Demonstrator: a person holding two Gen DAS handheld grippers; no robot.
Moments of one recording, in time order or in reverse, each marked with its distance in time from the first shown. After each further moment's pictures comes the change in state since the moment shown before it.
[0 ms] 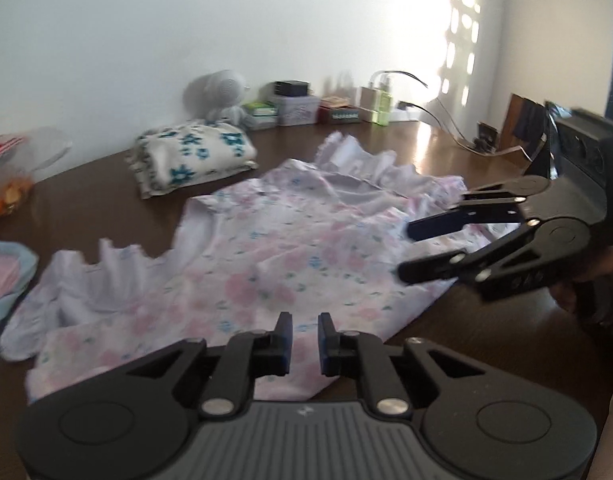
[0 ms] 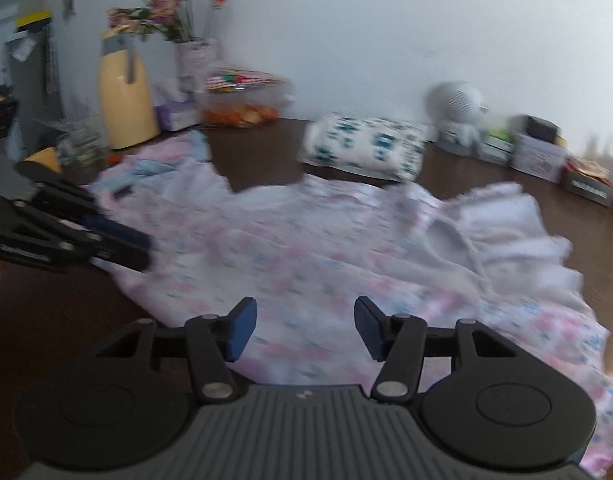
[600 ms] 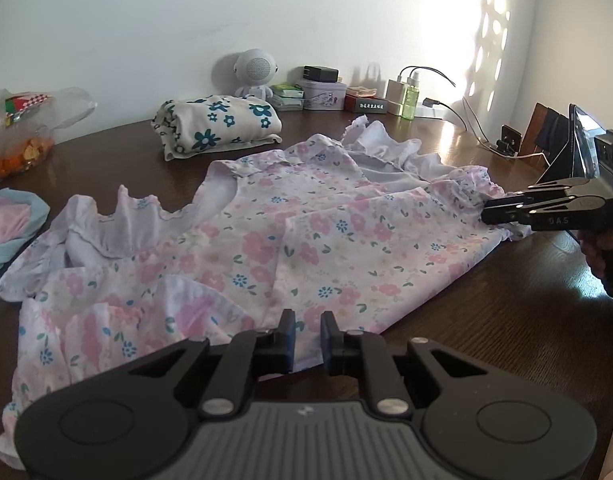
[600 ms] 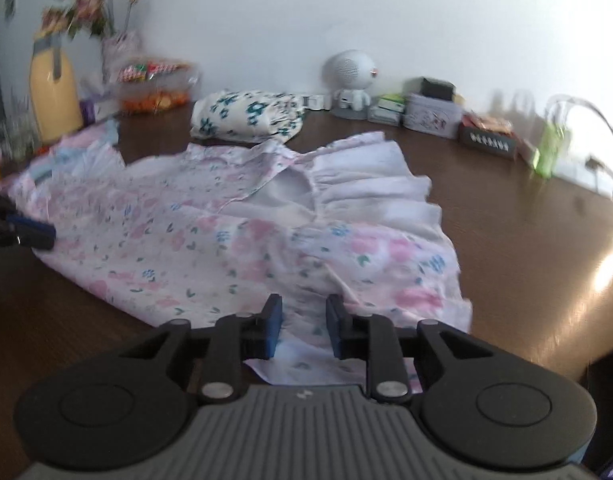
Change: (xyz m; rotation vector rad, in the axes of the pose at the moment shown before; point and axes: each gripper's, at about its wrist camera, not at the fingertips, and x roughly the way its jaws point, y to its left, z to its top) left arm 0.000 0.011 -0.024 -0.103 -0.008 0.044; right arm -0.050 -0.096 -0.043 0.122 0.036 -0.195
